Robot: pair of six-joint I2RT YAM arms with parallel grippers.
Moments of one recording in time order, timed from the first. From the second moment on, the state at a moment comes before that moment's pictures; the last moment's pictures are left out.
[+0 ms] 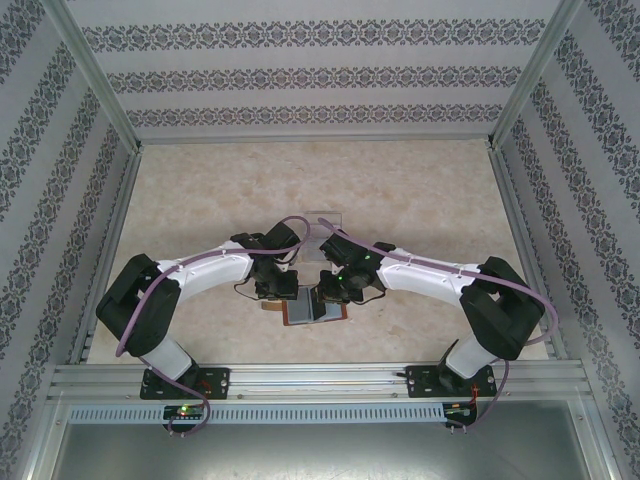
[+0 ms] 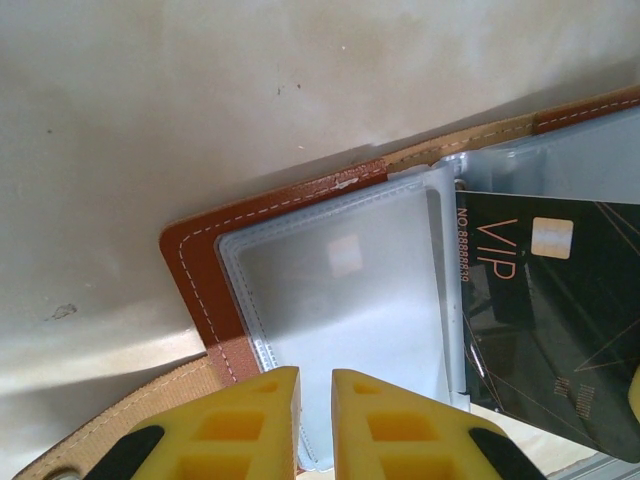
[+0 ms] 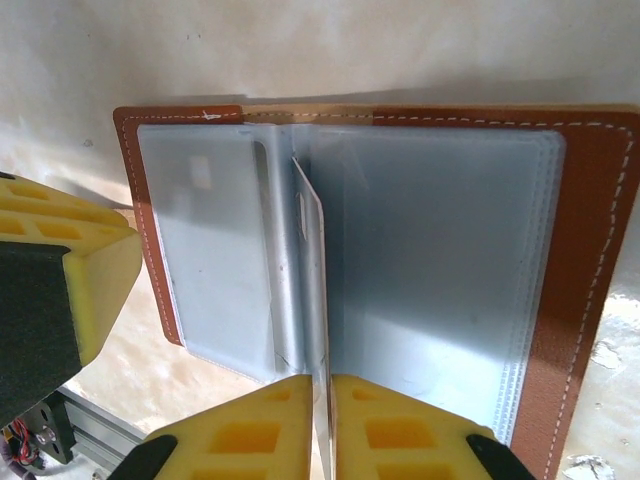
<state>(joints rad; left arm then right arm) -0.66 1.61 0.95 -0.70 0.27 -0.62 0.83 1.58 0.93 -0.54 -0.31 0.87</state>
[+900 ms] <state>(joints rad) -0.66 1.59 0.95 -0.71 0.27 -0.60 0.83 1.59 0.93 -0.52 -0.31 0.87</state>
